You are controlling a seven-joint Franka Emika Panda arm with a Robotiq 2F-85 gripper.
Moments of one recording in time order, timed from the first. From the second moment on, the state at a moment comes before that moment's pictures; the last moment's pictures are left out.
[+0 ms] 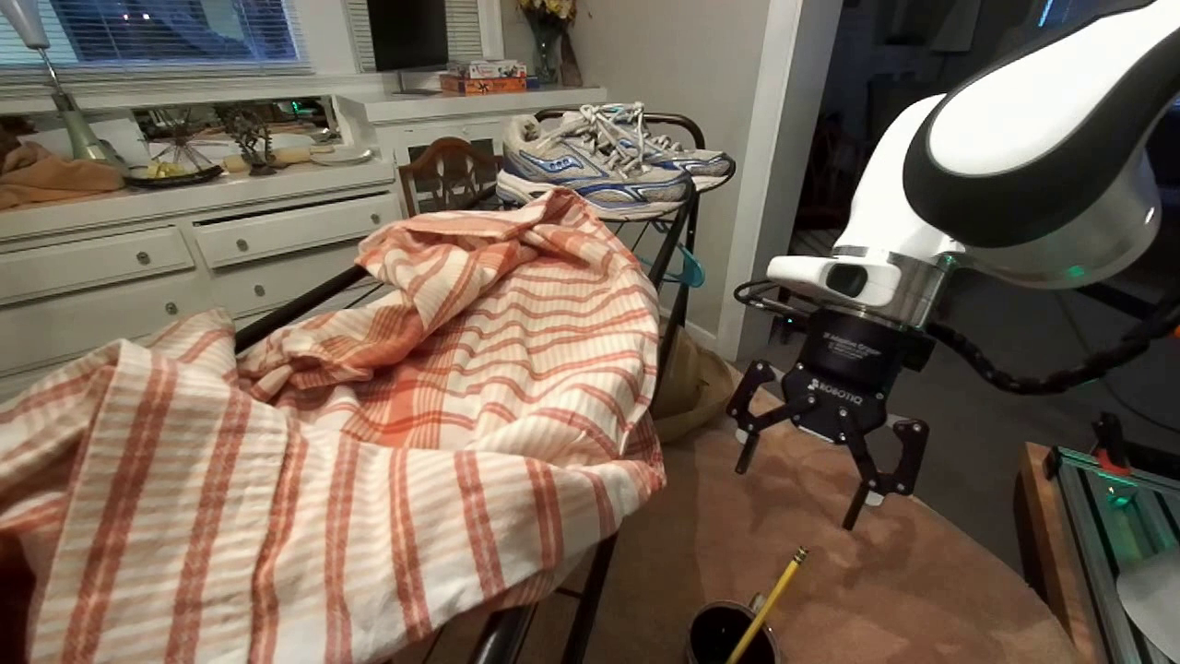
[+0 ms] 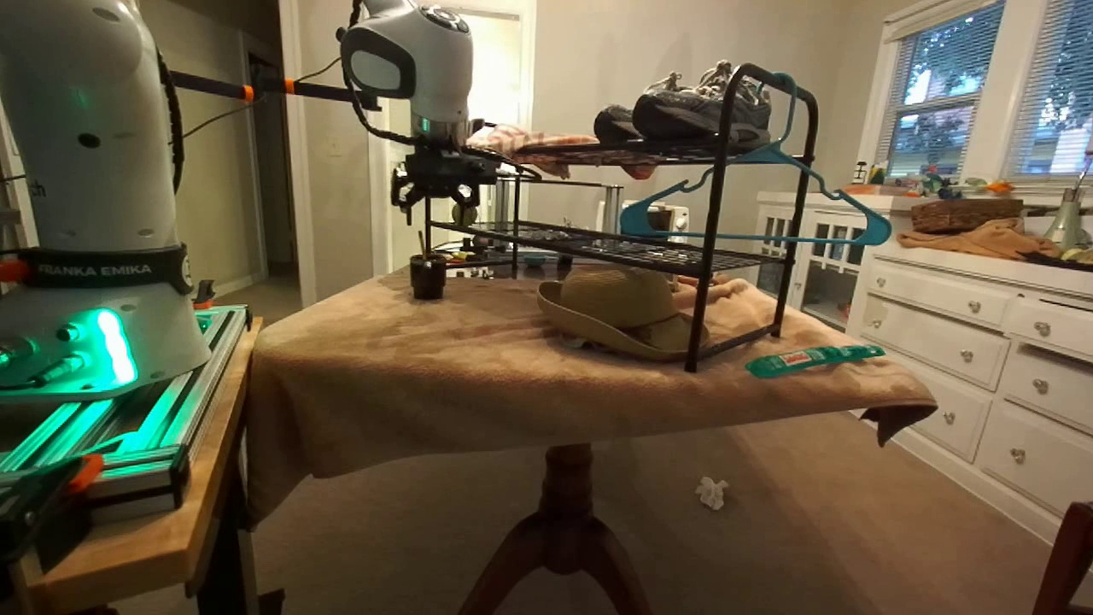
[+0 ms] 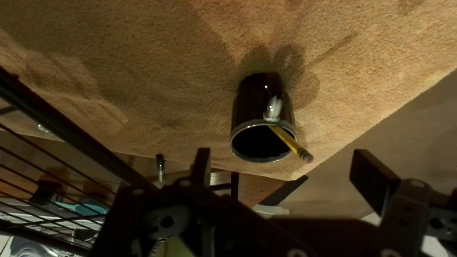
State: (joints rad) arm 0.21 -0.23 0.12 -2.73 1.00 2.53 -2.02
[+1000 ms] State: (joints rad) arm 0.22 -0.27 0.11 -2.74 0.97 2.46 -1.98
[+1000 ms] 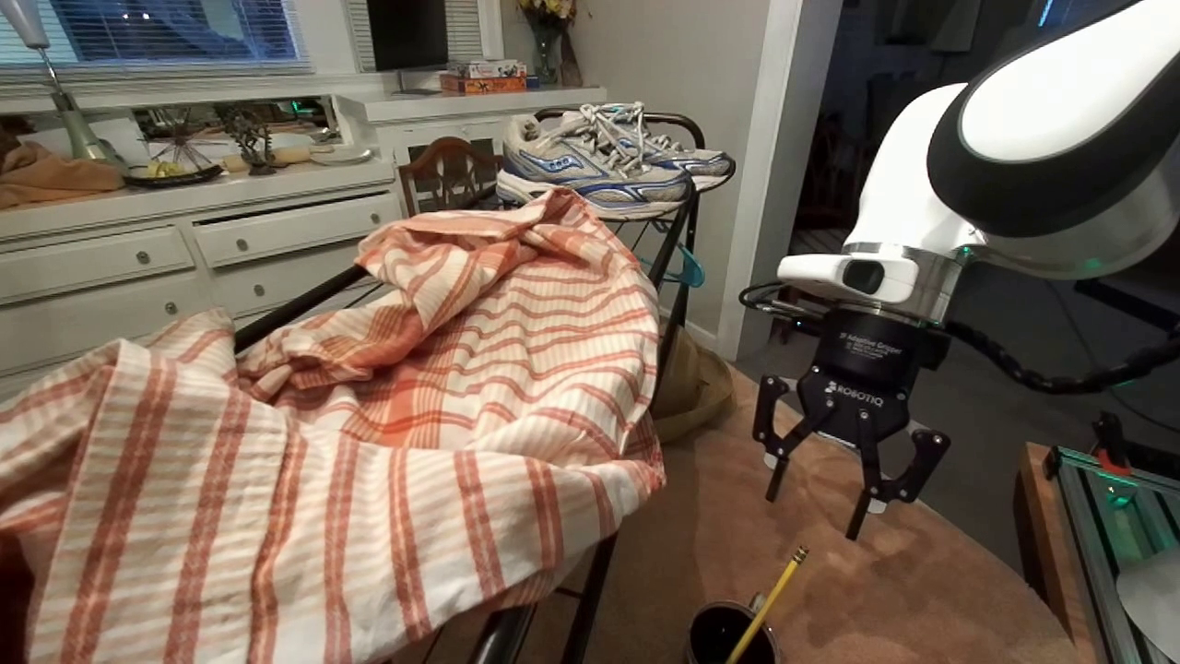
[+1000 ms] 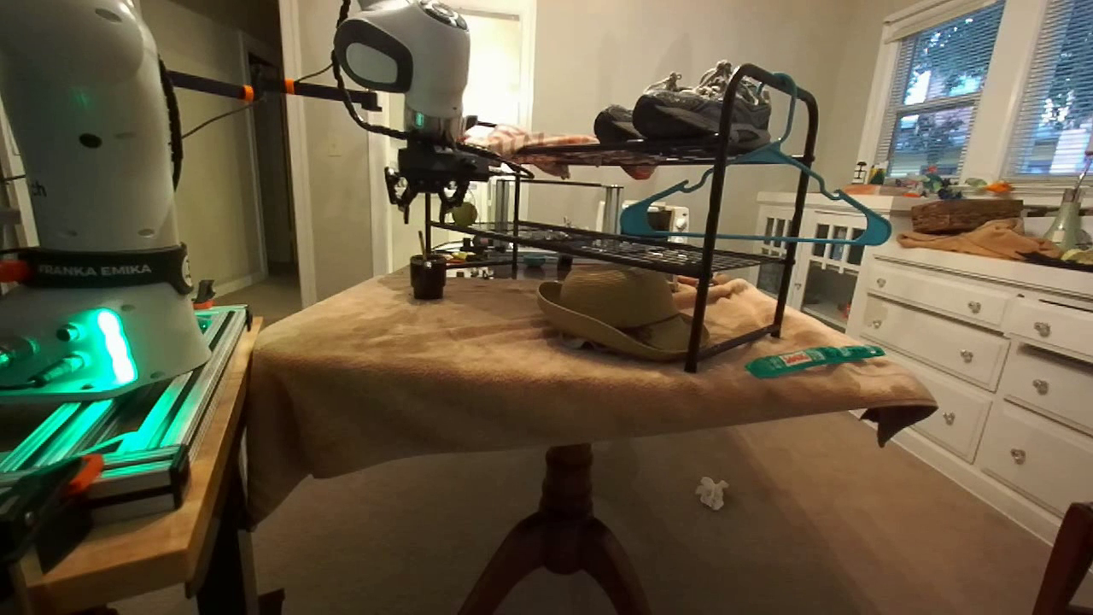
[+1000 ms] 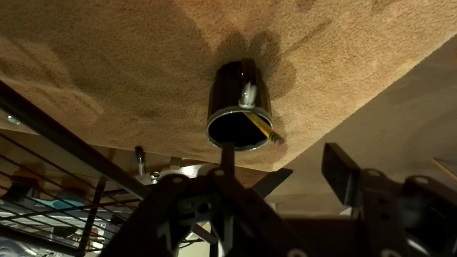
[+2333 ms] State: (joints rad) arm 0.24 -0.20 0.14 -2.74 1.07 2.45 -2.02
